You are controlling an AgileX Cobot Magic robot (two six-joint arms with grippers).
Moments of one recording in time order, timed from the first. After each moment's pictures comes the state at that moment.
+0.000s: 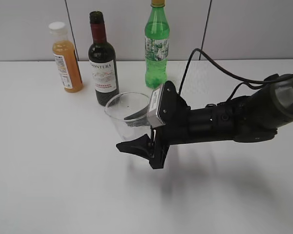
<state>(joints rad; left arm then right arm) 0.02 0.00 -0.48 -0.18 1.09 0.13 0.49 2.11 -0.91 -1.14 -0.97 0.36</state>
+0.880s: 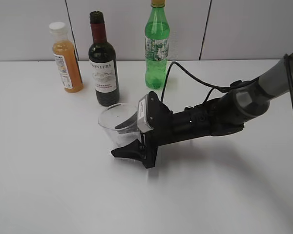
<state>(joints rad) 0.02 0.00 -0.48 -0.18 1.09 0.13 0.47 2.37 -1.20 -1.32 -1.00 0.44</state>
